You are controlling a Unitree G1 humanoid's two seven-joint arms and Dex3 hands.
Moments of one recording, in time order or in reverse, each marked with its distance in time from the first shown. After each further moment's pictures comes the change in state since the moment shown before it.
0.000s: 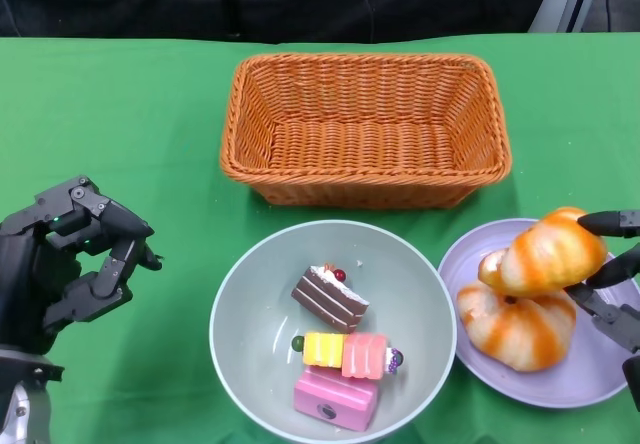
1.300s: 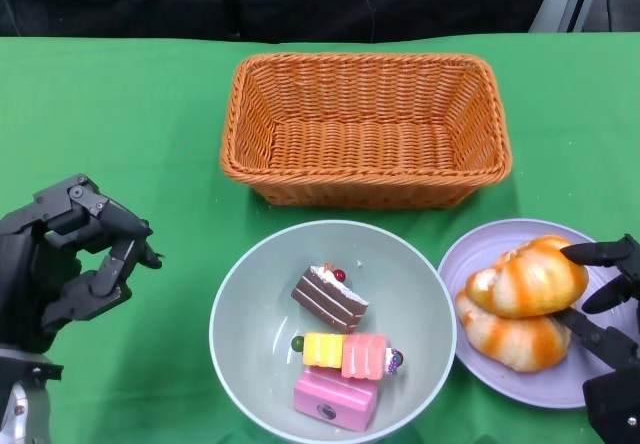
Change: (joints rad) left arm 0.000 0.002 -0.004 -0.009 -0.018 -0.001 -0.004; right arm -0.197 -0.082 0.179 0.551 -0.224 -0.230 -0.400
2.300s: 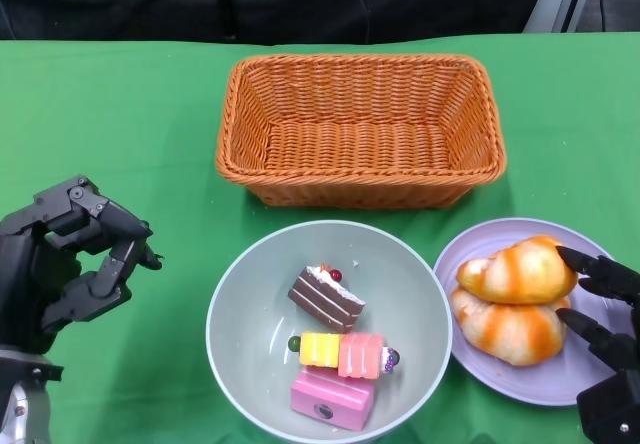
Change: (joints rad) left arm 0.000 0.000 0.000 0.009 0.002 -0.002 0.000; right arm 0.041 -0.071 0.115 -0.108 -0.004 0.127 0.036
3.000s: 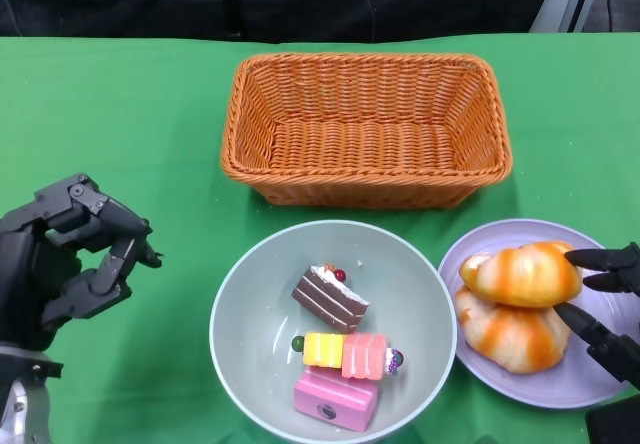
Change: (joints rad) left arm -0.014 0.005 0.000 0.023 -0.003 0.000 -0.009; right arm 0.000 0.023 -0.018 0.055 -0.026 -0.155 -0.158
